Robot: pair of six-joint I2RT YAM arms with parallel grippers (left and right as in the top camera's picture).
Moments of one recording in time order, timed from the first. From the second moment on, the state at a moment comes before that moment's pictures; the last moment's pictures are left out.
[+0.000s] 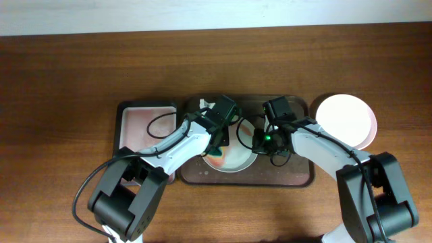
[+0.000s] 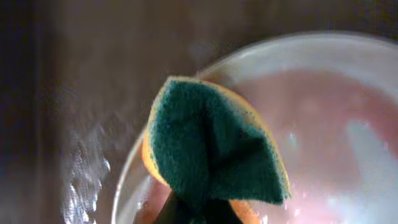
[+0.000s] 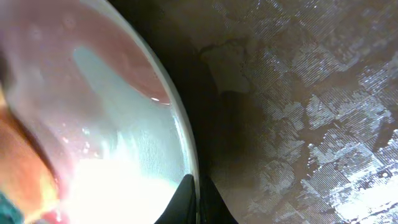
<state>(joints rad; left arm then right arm) -0.63 1.92 1.23 -0.58 -0.19 -0.63 0.32 1.74 0.93 -0.50 -0.24 0.48</state>
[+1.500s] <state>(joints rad) -0.37 1.57 1.01 -0.62 -0.09 -0.49 0.32 1.74 0.93 -0.54 -0.27 0.49</state>
